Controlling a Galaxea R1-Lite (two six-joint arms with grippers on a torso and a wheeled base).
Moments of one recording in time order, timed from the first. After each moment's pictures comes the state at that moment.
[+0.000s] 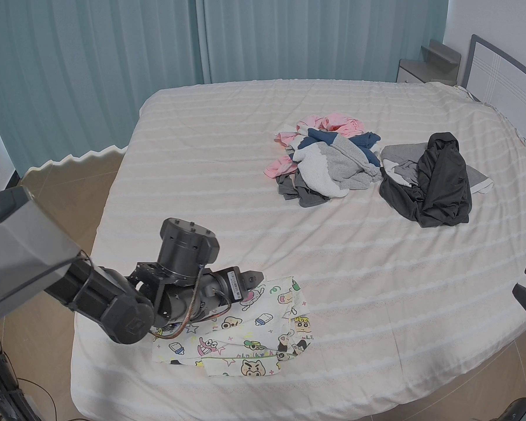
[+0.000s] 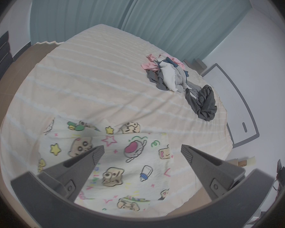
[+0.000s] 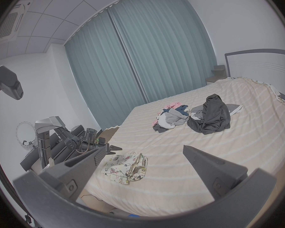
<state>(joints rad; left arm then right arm) -0.60 2.00 -0.83 -0.54 0.10 -0.68 0.28 0.61 -0.37 -0.16 0.14 0.26</state>
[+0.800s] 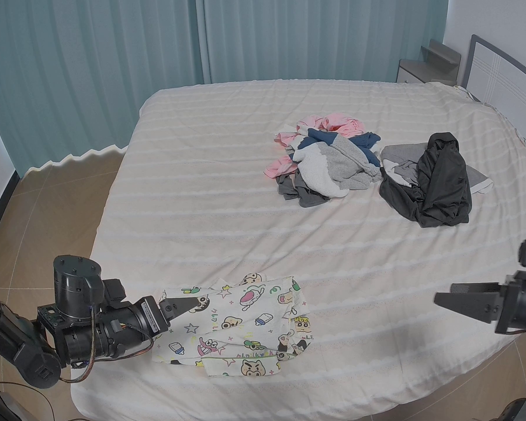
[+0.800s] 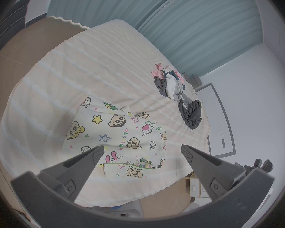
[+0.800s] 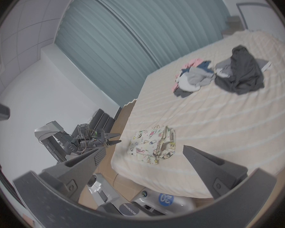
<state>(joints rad) -0.42 1.68 -0.27 -0.87 -0.15 -0.81 0.45 1.04 -0.46 -0.24 0.29 0.44</state>
